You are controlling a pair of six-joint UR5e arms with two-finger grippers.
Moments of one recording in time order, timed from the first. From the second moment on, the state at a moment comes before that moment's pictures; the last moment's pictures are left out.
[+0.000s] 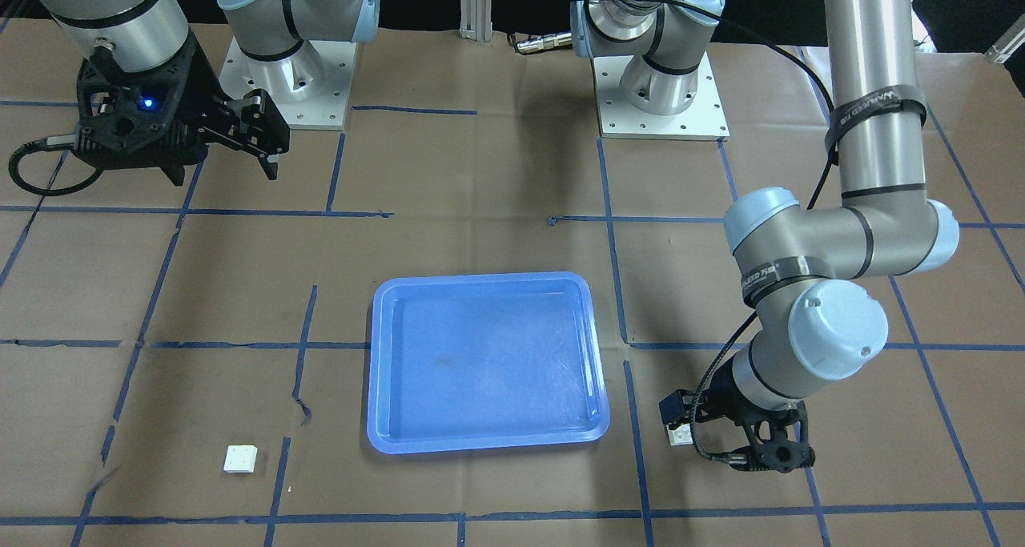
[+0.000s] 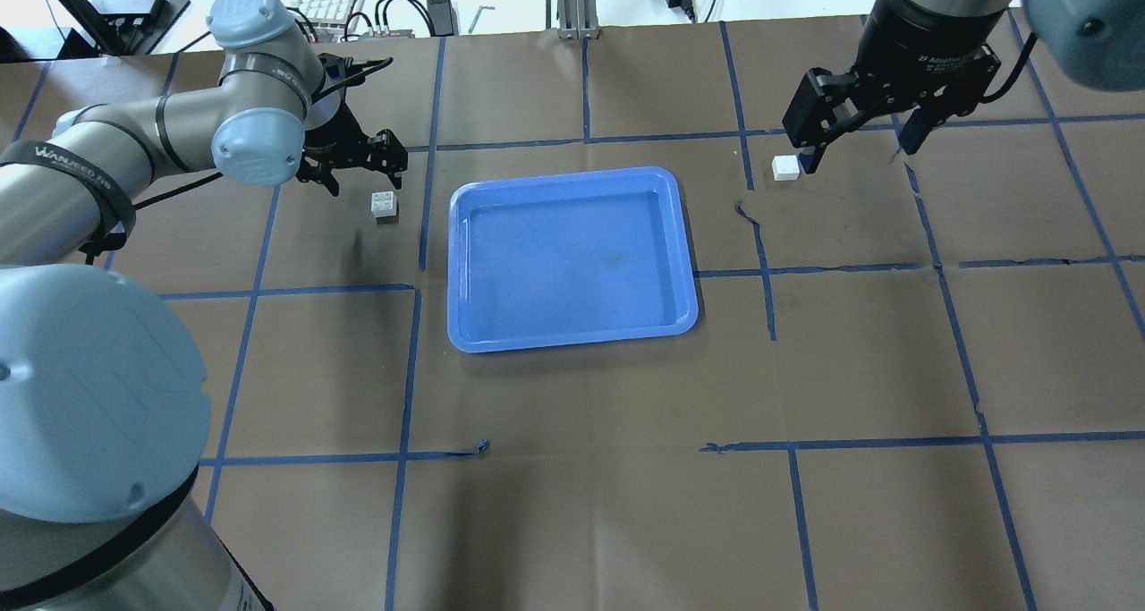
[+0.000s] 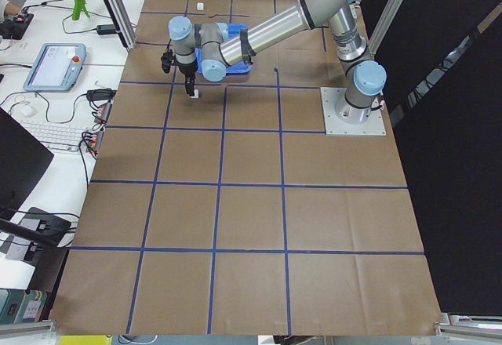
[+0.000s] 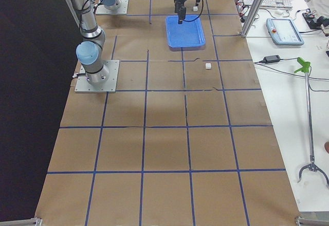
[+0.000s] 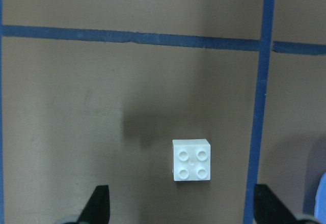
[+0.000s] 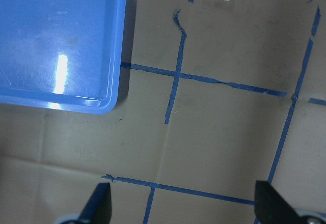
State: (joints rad) left arm -1.46 -2.17 -1.53 -1.01 1.53 0.06; right arm 1.56 -1.53 1.50 -1.52 -1.57 -0.30
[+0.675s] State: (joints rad) left arm -1.46 -2.21 -1.53 -0.99 1.54 0.12; right arm 1.49 -1.43 1.47 -1.60 -1.57 -1.10
